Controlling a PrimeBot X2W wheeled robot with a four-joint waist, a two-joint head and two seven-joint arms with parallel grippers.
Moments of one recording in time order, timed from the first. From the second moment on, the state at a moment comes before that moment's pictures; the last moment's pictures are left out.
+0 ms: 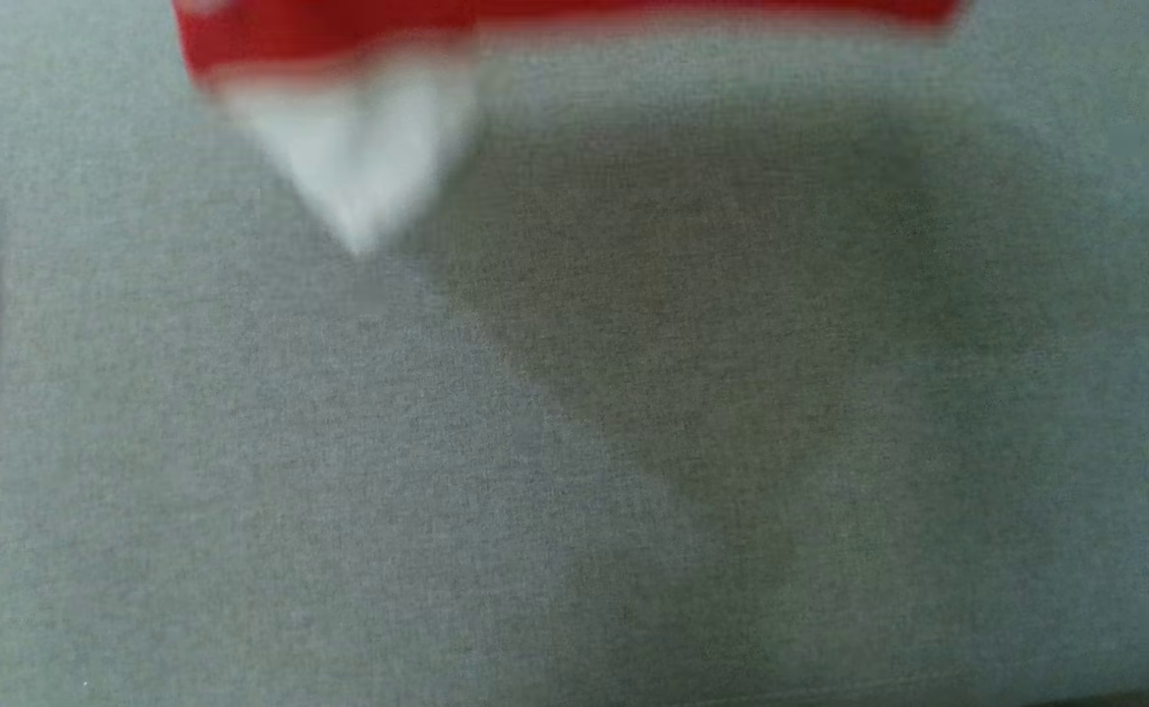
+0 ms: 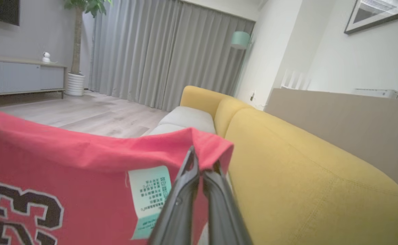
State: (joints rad) left arm -1.39 0.37 -0.44 0.20 -0.28 0.09 0.19; right arm -1.03 -0.23 0.07 0.22 0.03 0.12 0.28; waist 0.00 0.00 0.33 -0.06
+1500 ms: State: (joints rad) left arm -0.07 0.41 -0.52 -0.35 -0.44 0.34 -0.10; right arm -0.02 -0.04 -0.14 -0.01 0.10 0.12 0.14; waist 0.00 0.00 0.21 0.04
